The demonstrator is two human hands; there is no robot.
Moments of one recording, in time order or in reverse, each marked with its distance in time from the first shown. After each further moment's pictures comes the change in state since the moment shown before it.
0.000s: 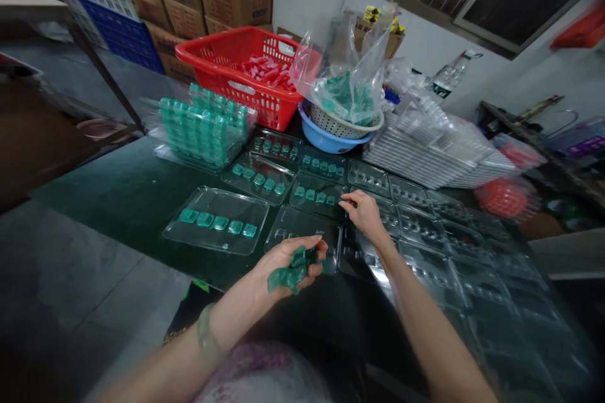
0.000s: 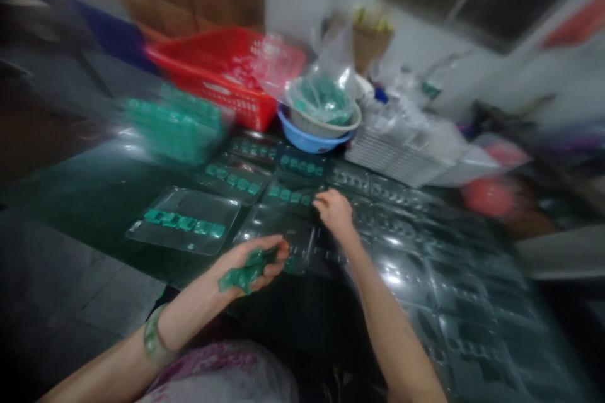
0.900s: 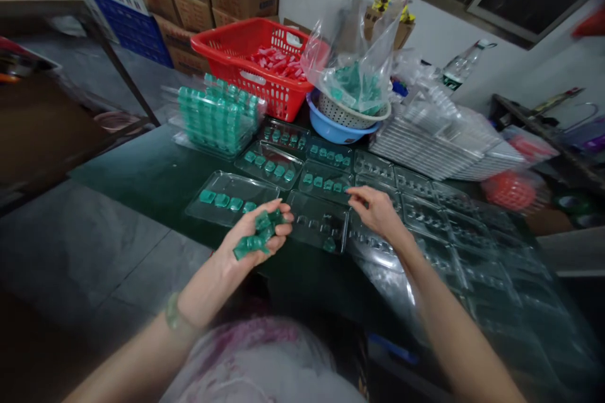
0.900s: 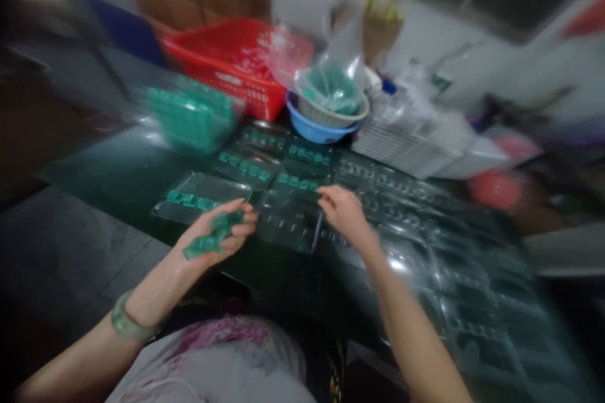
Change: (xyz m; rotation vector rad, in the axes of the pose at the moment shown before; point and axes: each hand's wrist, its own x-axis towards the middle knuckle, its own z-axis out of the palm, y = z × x) left_hand -0.026 0.016 -0.053 -0.232 -0.078 0.210; right_hand -0.031 -0.037 -0.048 0.067 -0.117 -0.161
